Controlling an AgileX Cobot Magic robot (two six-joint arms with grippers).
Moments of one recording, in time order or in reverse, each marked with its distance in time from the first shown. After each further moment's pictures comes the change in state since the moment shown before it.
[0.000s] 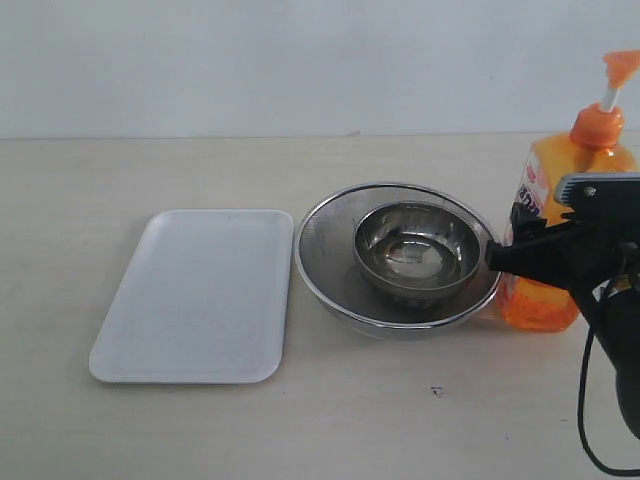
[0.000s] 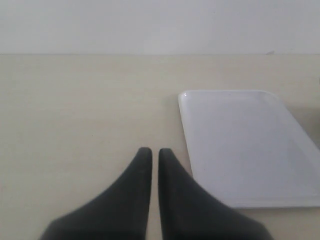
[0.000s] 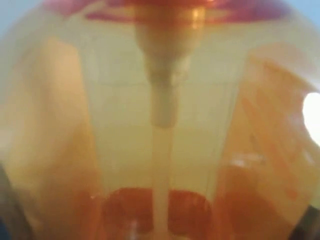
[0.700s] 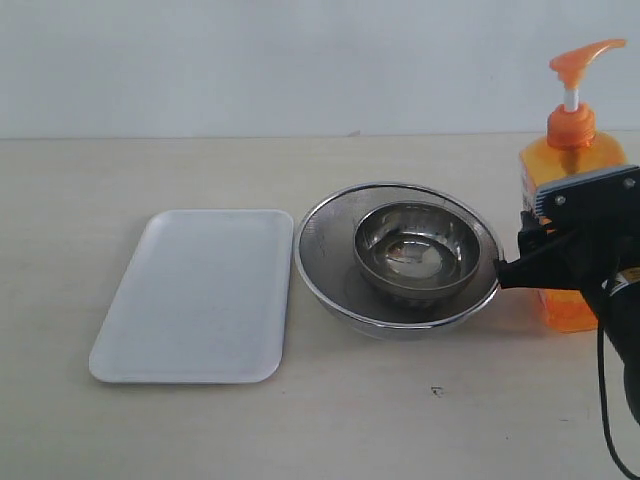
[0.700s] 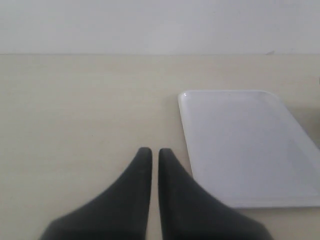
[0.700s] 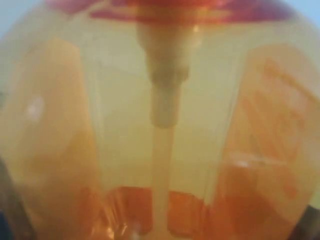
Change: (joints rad) left arm 0.000 0.000 0.000 0.000 0.000 0.000; right arm 0.000 -0.060 -0.002 0.040 0.071 -0.344
